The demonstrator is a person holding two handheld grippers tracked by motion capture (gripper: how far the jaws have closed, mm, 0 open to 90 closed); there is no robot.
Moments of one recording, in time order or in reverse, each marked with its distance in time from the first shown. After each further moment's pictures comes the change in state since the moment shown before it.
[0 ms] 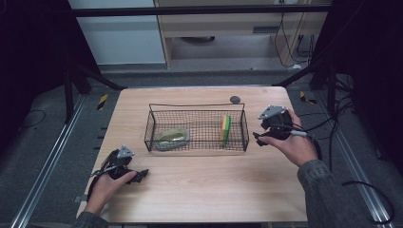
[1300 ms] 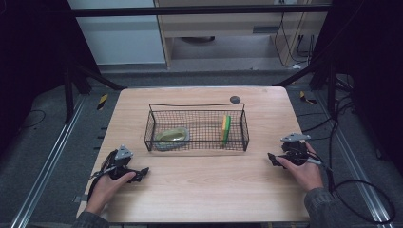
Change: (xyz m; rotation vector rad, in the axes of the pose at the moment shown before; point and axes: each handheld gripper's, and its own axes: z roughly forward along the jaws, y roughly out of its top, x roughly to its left) left arm 0.003 -0.005 0.004 -0.080 0.004 -0.008; right arm 0.001 -0.126 0.041 0.022 0.034 0.373
